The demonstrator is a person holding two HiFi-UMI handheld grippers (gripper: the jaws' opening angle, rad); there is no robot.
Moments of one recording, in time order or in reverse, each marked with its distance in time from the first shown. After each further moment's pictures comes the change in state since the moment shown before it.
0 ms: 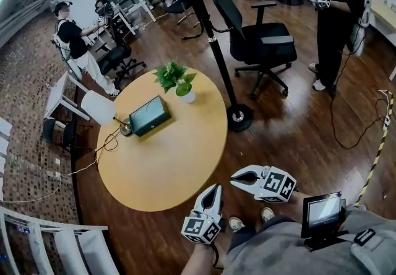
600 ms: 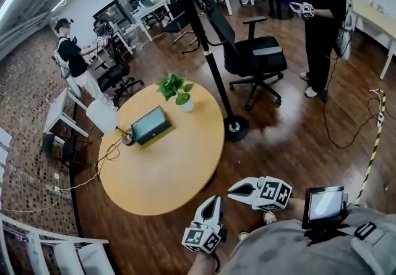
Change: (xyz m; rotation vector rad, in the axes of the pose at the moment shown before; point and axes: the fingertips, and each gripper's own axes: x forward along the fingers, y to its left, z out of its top) left arm -0.077 -0.035 -0.001 0.006 -0.050 -0.042; right arm 0.002 0.087 -0.010 0.004 0.018 0.013
